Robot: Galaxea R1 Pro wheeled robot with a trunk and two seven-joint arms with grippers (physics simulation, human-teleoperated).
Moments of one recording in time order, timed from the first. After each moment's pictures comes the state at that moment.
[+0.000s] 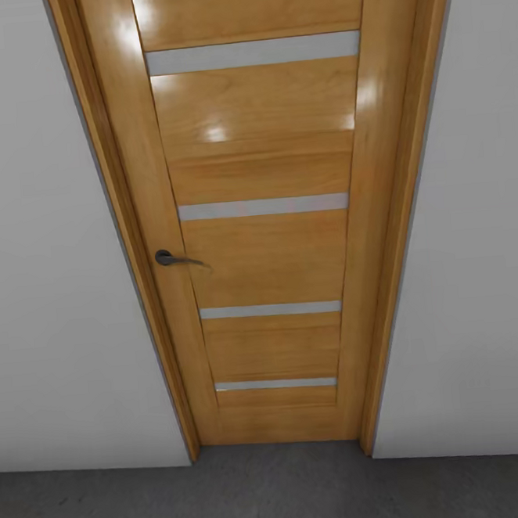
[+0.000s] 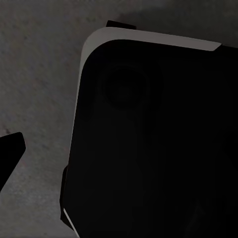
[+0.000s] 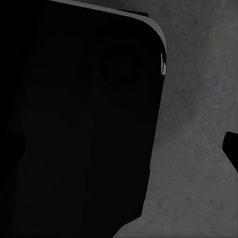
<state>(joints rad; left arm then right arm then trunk) 0.00 0.01 0.01 -0.07 0.19 -0.02 0.01 0.00 -0.02 0.00 0.01 0.12 -0.09 0.00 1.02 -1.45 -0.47</state>
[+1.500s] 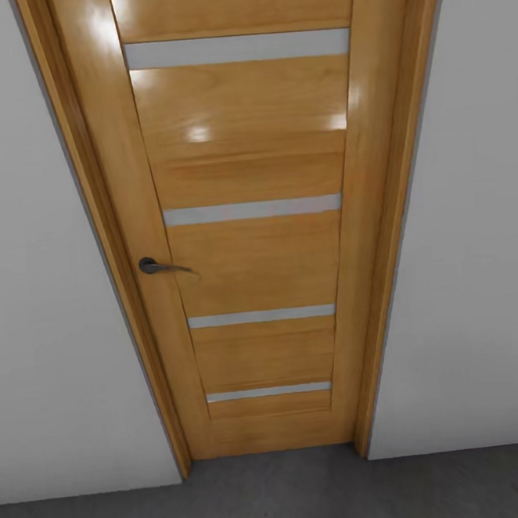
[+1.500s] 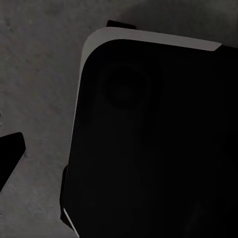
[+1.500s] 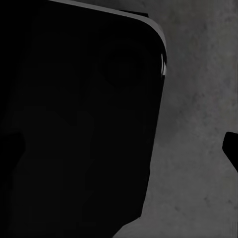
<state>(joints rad) 0.00 0.01 0.01 -0.07 0.19 -0.02 0.01 0.00 -0.02 0.00 0.01 0.12 -0.09 0.00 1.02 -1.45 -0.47</state>
